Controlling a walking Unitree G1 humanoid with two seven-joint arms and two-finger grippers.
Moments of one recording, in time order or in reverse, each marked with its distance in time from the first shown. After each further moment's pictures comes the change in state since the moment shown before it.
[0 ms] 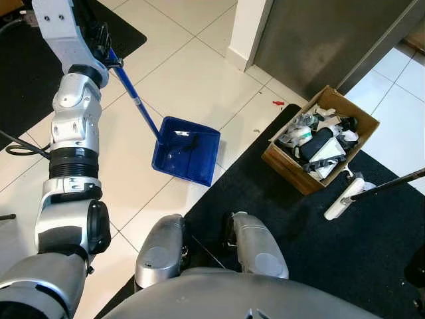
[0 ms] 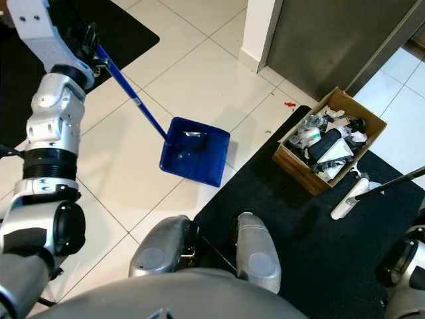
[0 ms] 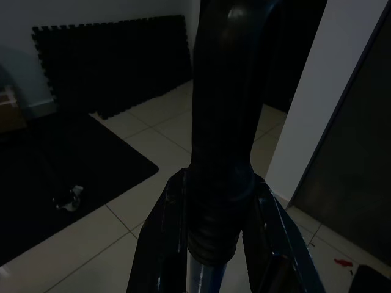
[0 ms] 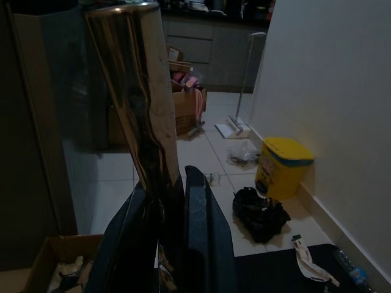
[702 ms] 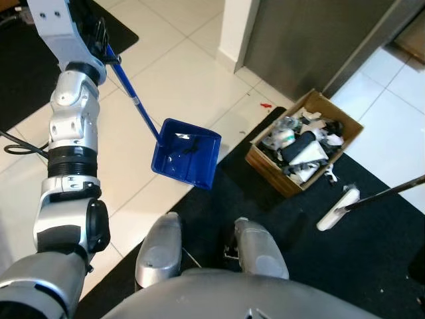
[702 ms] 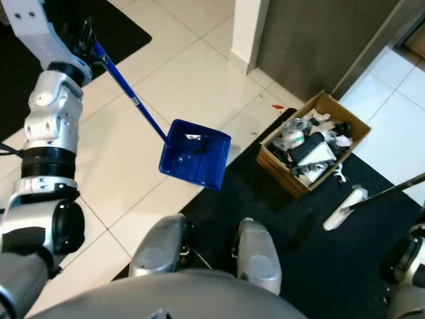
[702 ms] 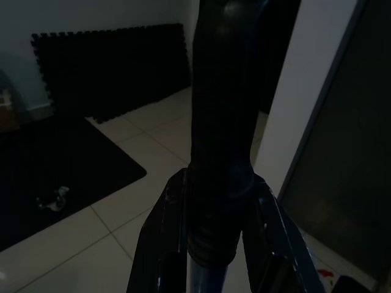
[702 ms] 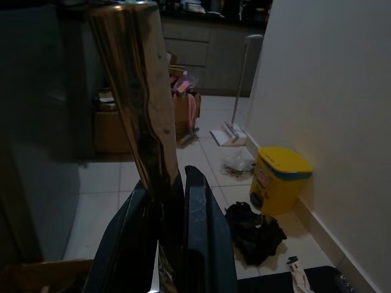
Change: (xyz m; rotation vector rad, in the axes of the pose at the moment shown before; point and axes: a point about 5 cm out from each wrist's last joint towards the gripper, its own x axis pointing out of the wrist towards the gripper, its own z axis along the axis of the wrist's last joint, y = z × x) left arm 0.000 0.003 0.001 -0.005 -0.010 0.011; right arm 0.003 -0.003 0.001 -0.017 -0.006 -0.016
